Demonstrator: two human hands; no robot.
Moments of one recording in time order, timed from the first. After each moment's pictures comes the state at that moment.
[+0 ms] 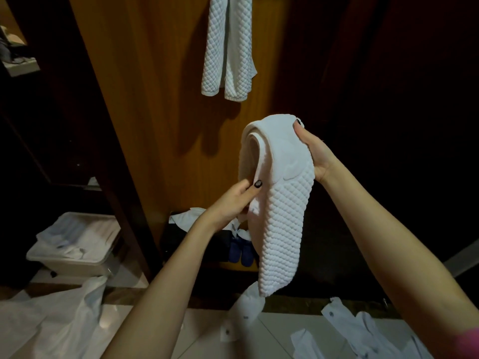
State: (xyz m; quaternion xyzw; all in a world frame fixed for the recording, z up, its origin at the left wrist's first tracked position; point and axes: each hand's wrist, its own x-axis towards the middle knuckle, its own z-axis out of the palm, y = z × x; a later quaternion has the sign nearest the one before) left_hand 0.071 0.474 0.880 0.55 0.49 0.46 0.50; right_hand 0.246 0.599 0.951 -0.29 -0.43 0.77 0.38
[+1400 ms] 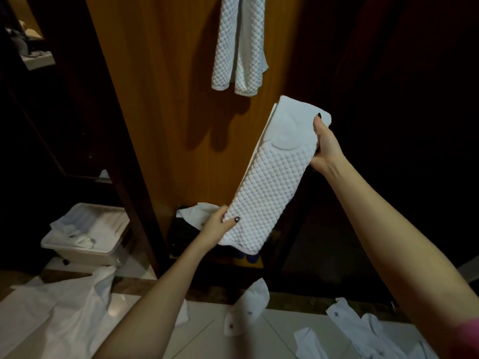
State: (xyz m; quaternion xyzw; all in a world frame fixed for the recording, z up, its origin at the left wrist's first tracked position) left_hand 0.031 0.469 0.764 0.50 0.59 0.46 0.44; right_hand 0.235 0.626 0.940 -0.33 -0.31 0.73 0.51
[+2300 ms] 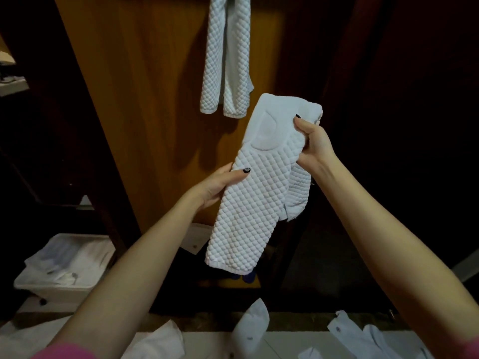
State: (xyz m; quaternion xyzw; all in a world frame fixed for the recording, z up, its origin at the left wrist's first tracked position) left_hand -0.004 0.563 0.903 0.52 0.43 0.44 0.59; right_hand 0.202 0.621 0.995 -0.26 -0.32 0.74 0.53
